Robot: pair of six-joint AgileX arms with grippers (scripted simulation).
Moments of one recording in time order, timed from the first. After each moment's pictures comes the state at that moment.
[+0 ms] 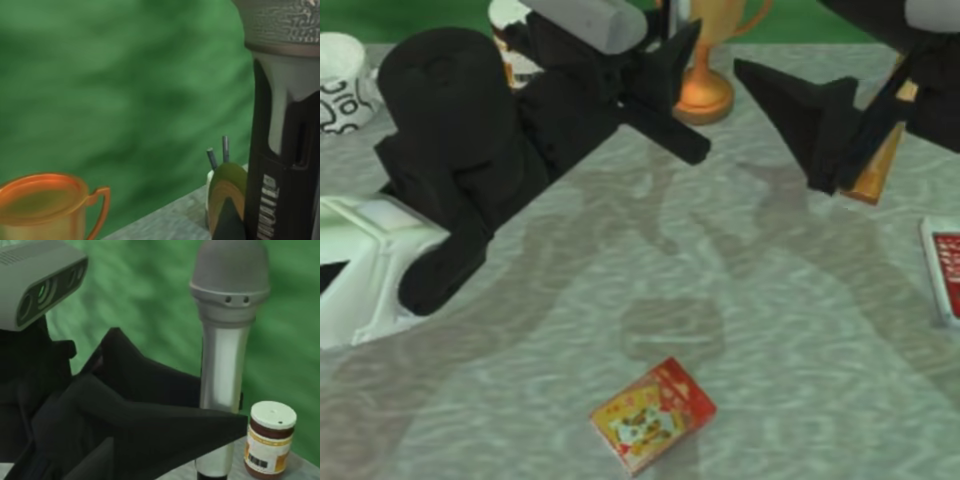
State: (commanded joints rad) left arm -0.63 1.51 0.80 0.77 0.15 0.00; right arm 0.43 1.21 0.81 0.37 -0.49 -0.02
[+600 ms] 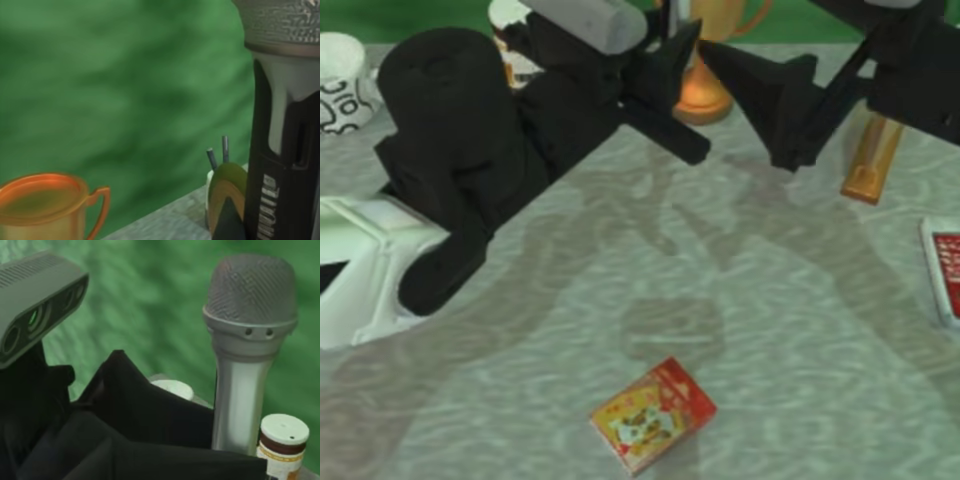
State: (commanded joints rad) left arm -0.63 1.51 0.80 0.77 0.15 0.00; right arm 0.47 1.30 0.89 0.39 -0.47 -0.02
